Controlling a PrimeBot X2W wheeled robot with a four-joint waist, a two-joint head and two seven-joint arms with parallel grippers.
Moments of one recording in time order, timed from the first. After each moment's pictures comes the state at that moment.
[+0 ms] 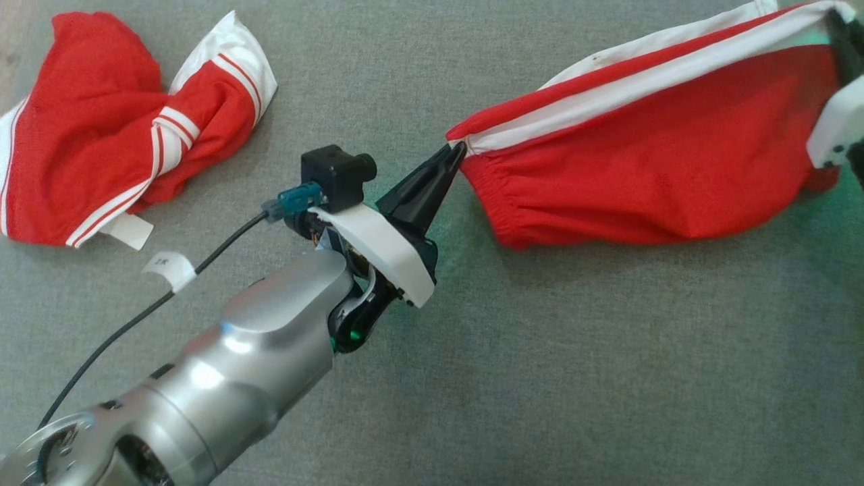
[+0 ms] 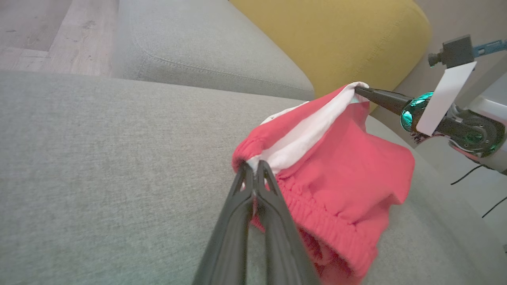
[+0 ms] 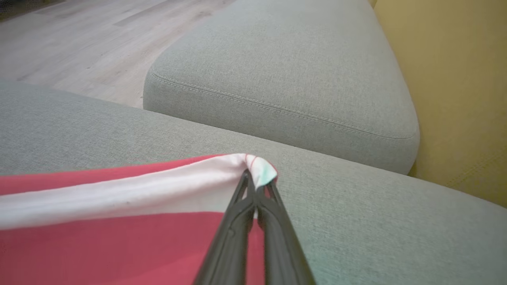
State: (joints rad) left arm -0.91 0.19 -1.21 0.59 -1.14 -0.13 -0.23; right arm -0.80 -0.47 0.23 0.69 0.29 0.13 0.12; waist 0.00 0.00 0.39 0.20
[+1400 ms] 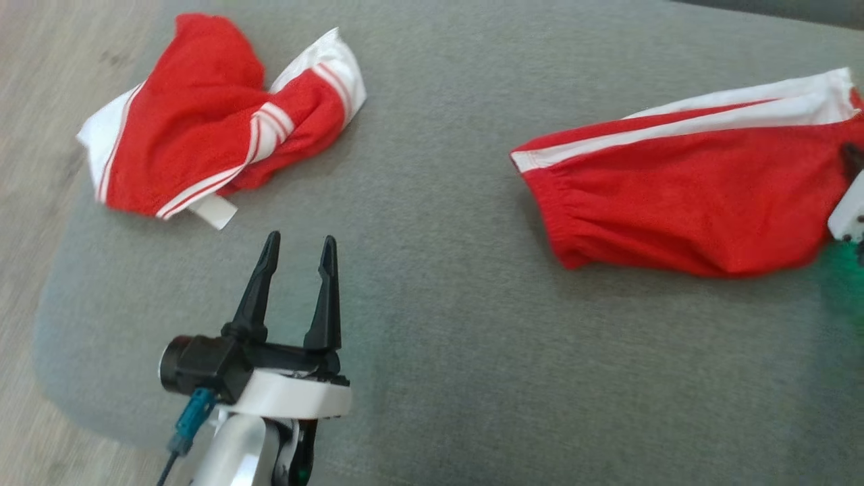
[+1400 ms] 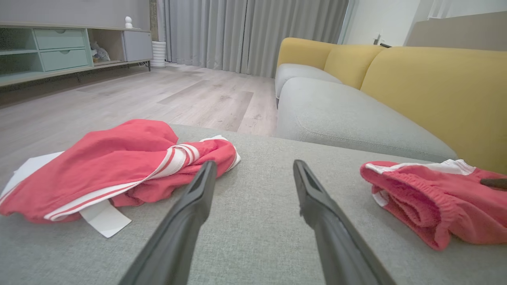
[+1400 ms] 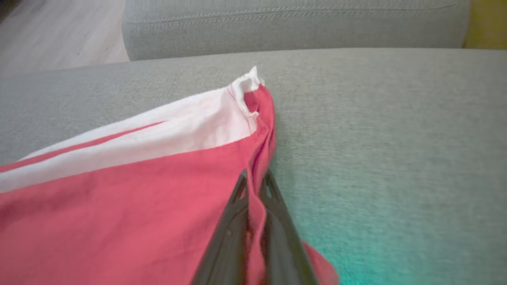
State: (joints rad) left arm -0.15 0.05 -0.28 0.16 -0.27 -0.04 -0.25; right arm -0.80 -0.51 0.32 1.07 0.64 0.13 0.16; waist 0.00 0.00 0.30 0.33
